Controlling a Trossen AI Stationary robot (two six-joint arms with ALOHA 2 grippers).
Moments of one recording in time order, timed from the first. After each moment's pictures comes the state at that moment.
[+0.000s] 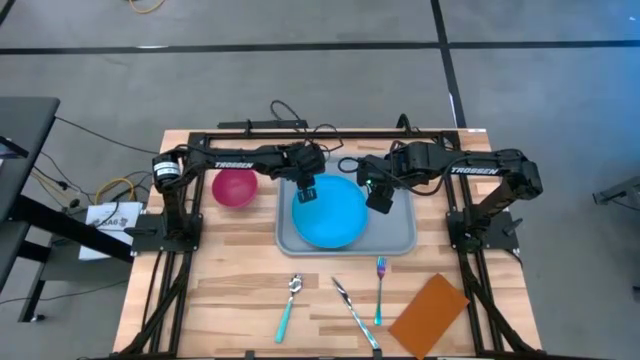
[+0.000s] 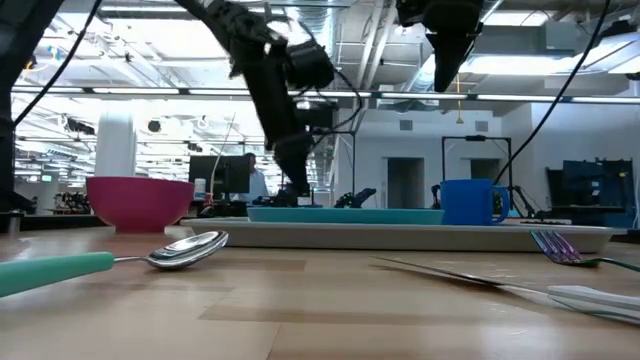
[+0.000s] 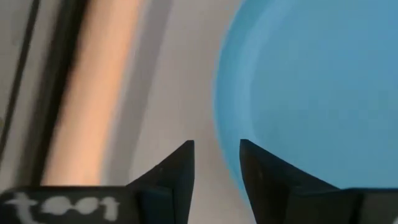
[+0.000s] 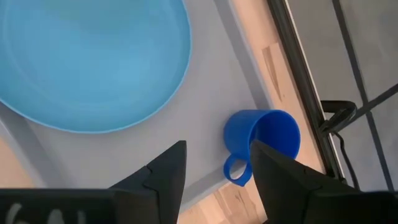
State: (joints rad) left arm 0.32 1.87 1.36 -0.57 -0.21 0.16; right arm -0.05 1.57 1.57 -1.38 0.39 0.26
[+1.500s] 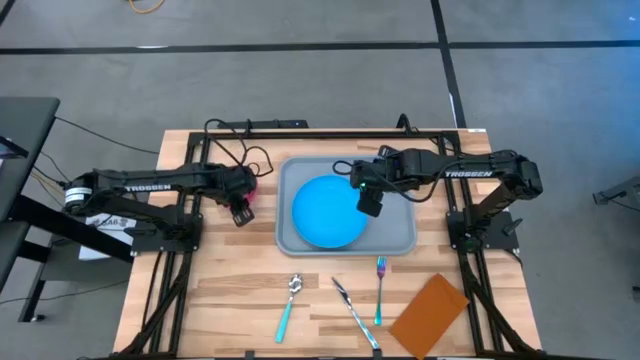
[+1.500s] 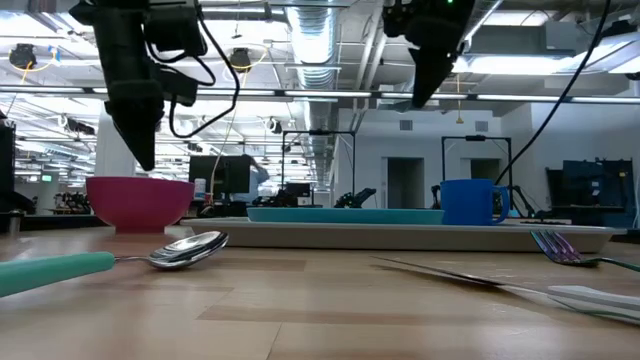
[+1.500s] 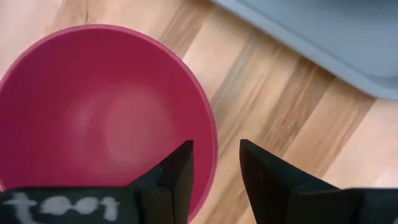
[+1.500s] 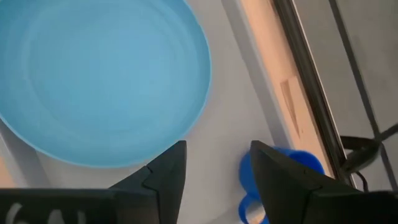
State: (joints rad) left arm 0.26 1.13 0.77 -0.91 -0.12 -0.26; right arm -0.05 1.57 1.46 -1.14 0.38 0.17
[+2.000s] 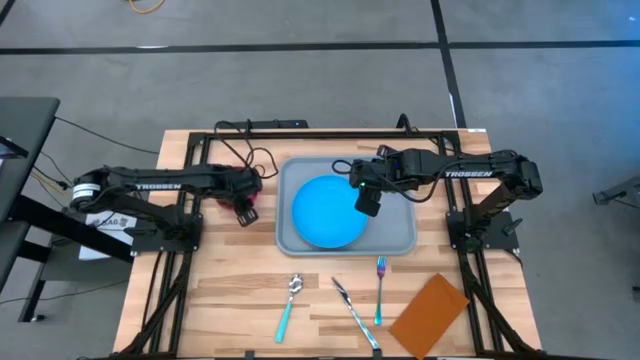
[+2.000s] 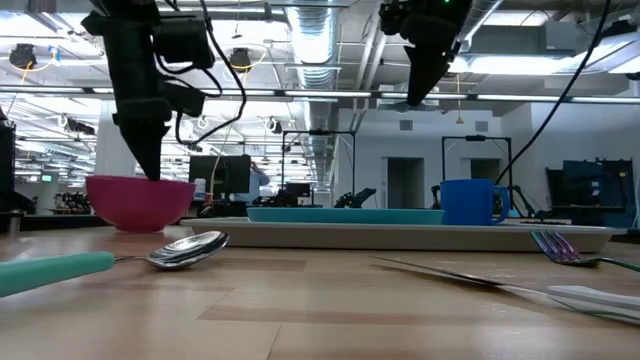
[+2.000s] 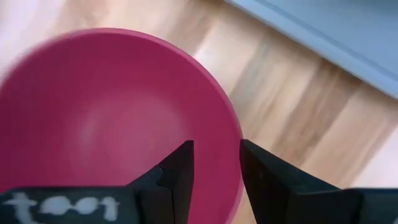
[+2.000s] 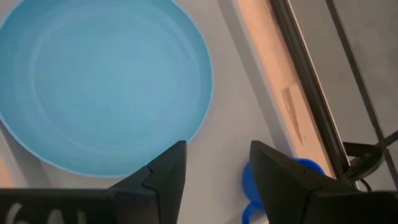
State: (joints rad) left arm 0.26 1.22 0.76 -0.86 -0.15 -0.25; right arm -0.05 1.57 1.46 -1.11 0.38 0.17
